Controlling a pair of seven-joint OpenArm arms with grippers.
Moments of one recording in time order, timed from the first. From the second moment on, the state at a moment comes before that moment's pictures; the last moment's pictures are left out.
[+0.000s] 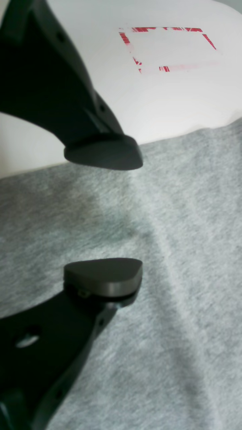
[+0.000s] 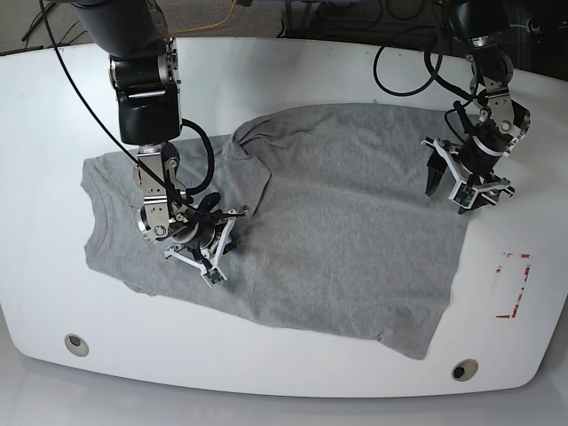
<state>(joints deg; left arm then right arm) 5.7 -10.2 -21.8 88.5 15.4 -42.2 13.8 23.8 7.7 -4.3 56.5 3.6 29.9 -37.3</state>
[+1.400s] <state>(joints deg) 5.4 -10.1 -21.7 86.6 15.4 -42.2 13.7 -9.4 9.1 17.1 113.0 3.7 29.4 -69.3</state>
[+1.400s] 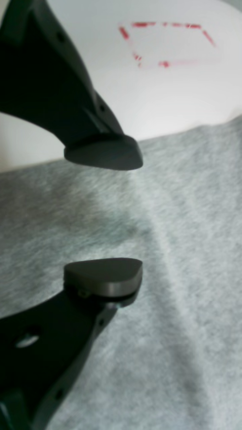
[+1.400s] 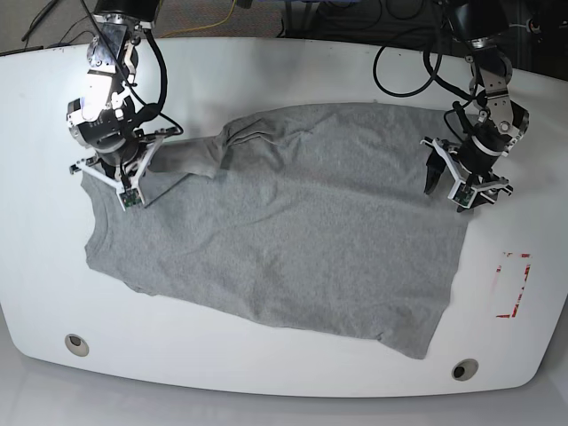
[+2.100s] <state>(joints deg) 5.5 -10.0 -21.7 84.6 15.8 -42.2 13.7 -21.8 6.9 20.7 113.1 3.7 29.9 -69.5</state>
